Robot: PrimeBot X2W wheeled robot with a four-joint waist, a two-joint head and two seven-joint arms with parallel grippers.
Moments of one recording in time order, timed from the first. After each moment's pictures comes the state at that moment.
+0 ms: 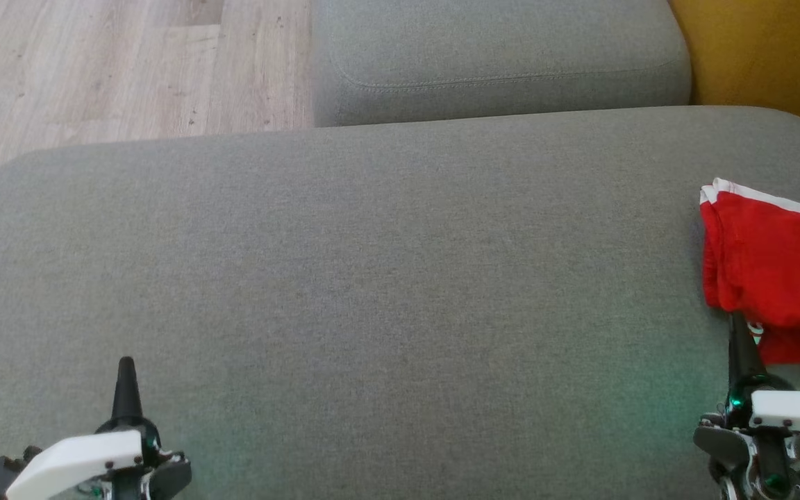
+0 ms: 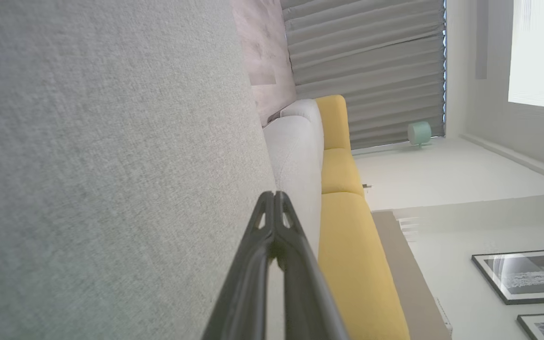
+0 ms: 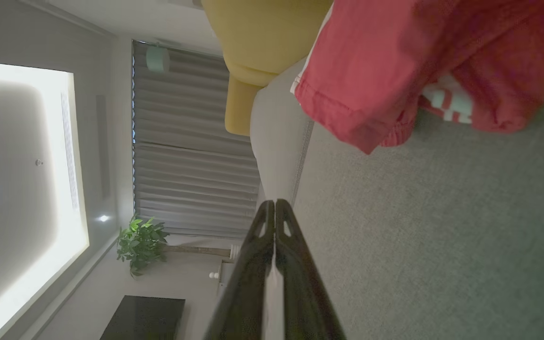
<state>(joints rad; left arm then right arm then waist) -0.01 0.05 0.06 0.27 -1.43 -0.11 0.06 -0.02 -0.04 -0.12 0.27 1.40 0.12 0.06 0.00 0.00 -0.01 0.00</state>
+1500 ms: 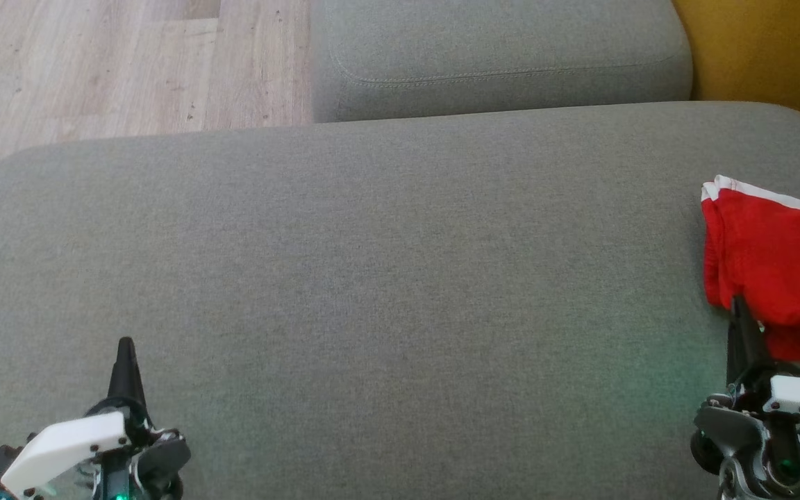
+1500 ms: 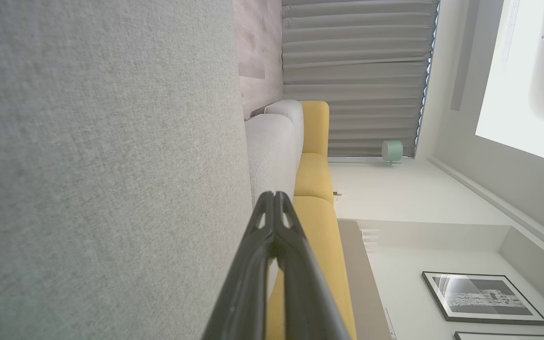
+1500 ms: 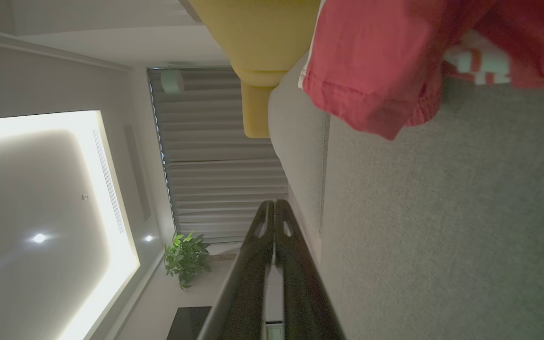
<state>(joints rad) -0.06 0.04 0.08 0.27 -1.60 -0.12 0.11 -0.05 -0.04 -0.13 0.28 1.60 0.12 0.11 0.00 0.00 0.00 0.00</state>
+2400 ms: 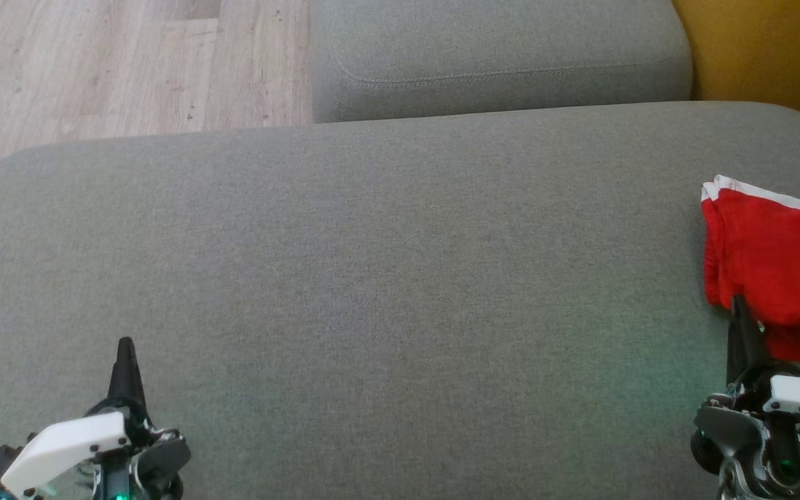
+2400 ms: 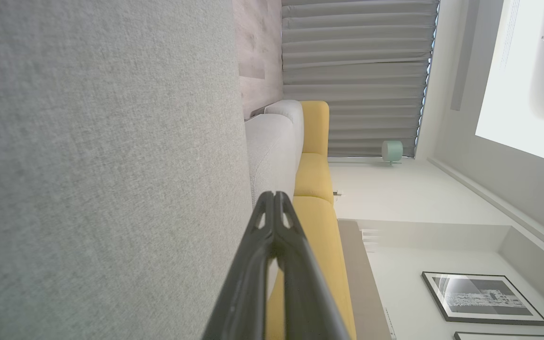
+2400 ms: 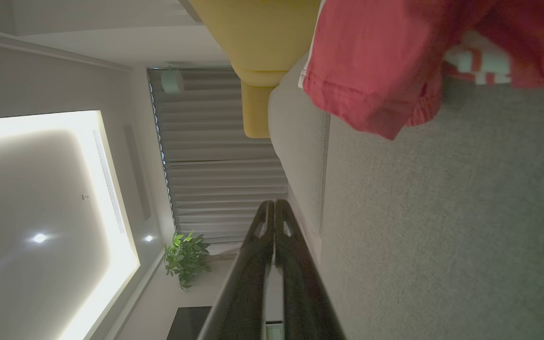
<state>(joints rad) -0.06 0.04 0.08 0.27 -1.60 -0.12 0.11 -0.05 -0.04 -0.13 0.28 1.60 0.12 0.11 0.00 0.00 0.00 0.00</state>
